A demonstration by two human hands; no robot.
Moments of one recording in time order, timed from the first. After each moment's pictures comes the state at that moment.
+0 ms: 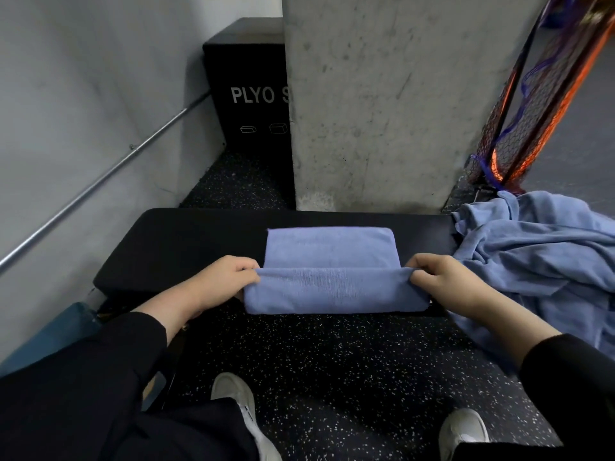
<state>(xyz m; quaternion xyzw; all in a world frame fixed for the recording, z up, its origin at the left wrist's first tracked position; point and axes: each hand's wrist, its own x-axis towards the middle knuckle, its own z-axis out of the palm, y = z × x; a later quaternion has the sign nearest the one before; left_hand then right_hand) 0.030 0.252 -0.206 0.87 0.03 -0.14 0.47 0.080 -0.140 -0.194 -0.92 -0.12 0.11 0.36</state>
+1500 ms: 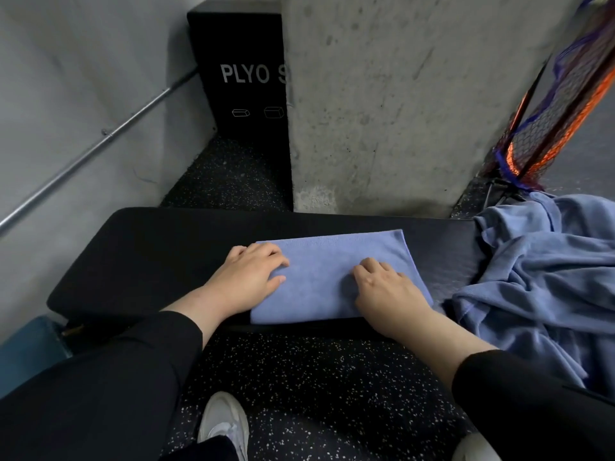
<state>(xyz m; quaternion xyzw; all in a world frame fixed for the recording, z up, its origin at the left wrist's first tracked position) 0.121 0.240 -0.271 0.99 -0.13 -0.01 0.10 0.127 -0.033 -0.260 -0.98 -0.22 0.05 -0.01</state>
